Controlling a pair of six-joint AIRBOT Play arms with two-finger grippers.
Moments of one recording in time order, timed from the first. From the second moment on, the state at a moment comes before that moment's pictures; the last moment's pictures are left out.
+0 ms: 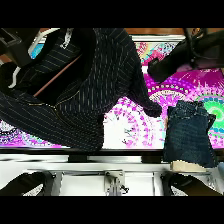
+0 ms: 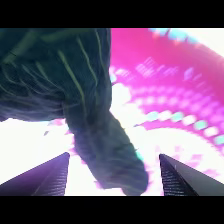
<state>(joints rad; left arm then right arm) -0.46 -0.95 1.65 1.24 -0.81 -1.15 0.43 -1.22 1.88 -1.57 1.50 1.32</state>
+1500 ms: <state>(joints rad) -0.45 -0.89 1.65 1.12 -0.92 -1.01 0.35 -1.39 1.98 -1.60 0.98 1.14</state>
